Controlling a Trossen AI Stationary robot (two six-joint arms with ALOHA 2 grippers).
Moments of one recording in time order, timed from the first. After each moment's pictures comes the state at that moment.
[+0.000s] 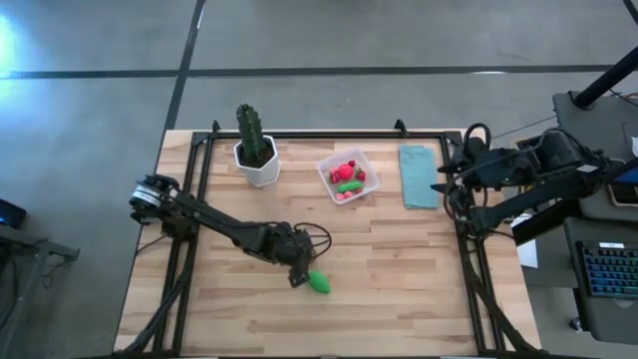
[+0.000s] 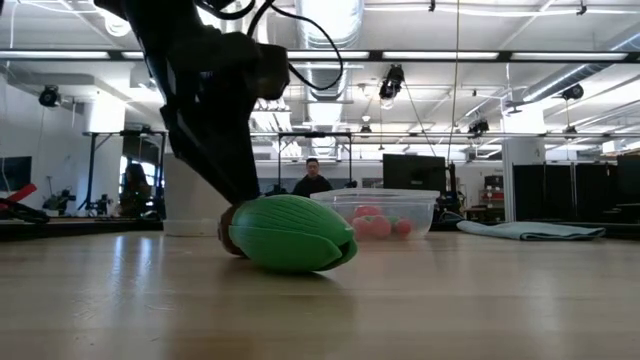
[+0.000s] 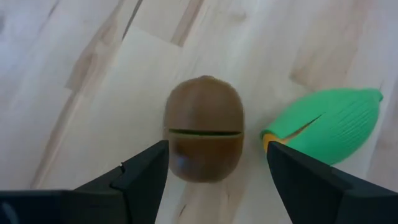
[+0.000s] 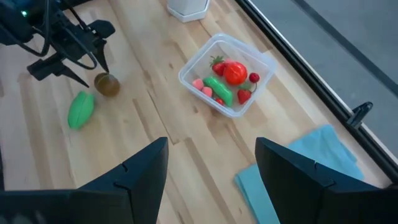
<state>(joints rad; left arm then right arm) -0.31 1.72 1.10 -0.48 -0.20 -0.70 0.21 0.99 1.55 -1.46 0.39 0.55</state>
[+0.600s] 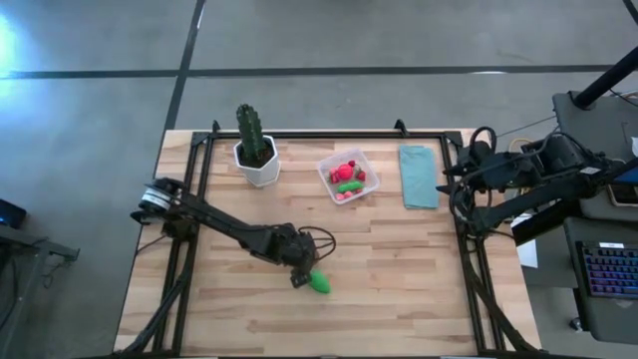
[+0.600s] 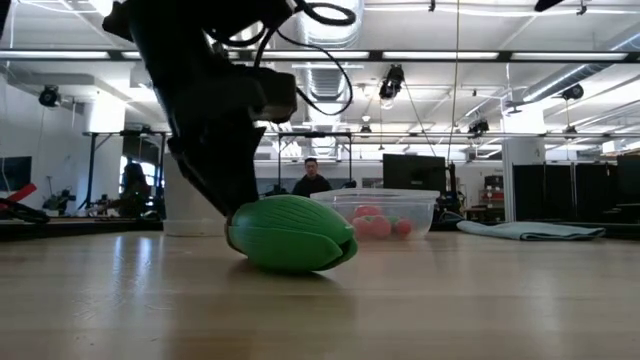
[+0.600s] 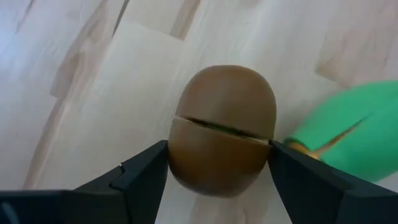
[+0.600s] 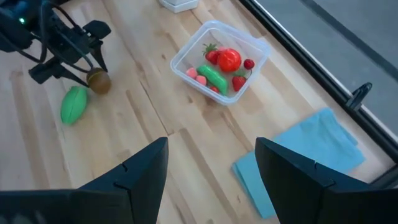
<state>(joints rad) -0.30 1.79 1.10 -0.43 -0.21 -0.64 0.21 0.89 1.43 -1.45 0.39 0.60</state>
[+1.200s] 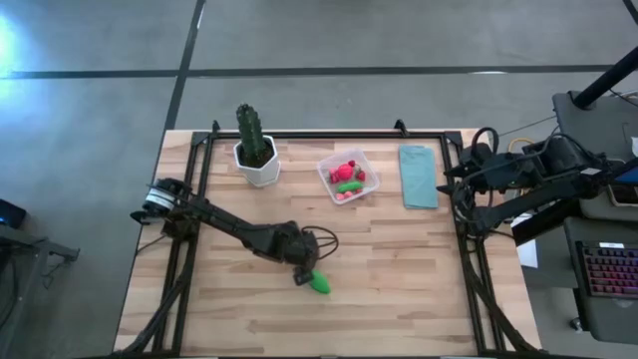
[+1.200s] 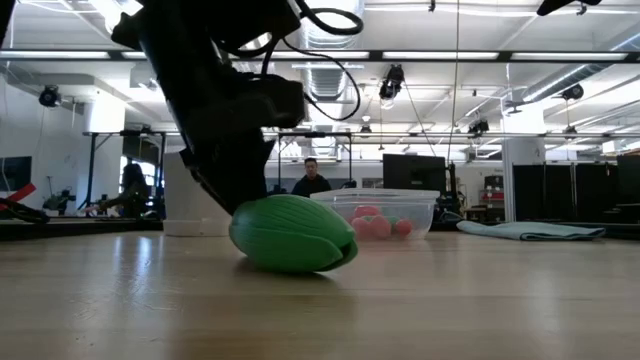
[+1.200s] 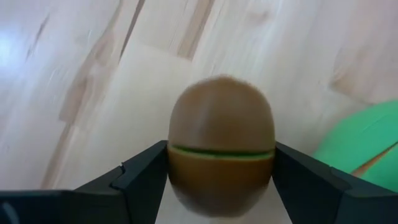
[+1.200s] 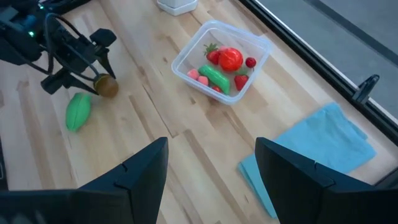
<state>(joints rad) -0.28 1.82 1.10 -0.40 -0.24 -0.59 0.21 0.85 1.39 -1.42 0.39 0.64</state>
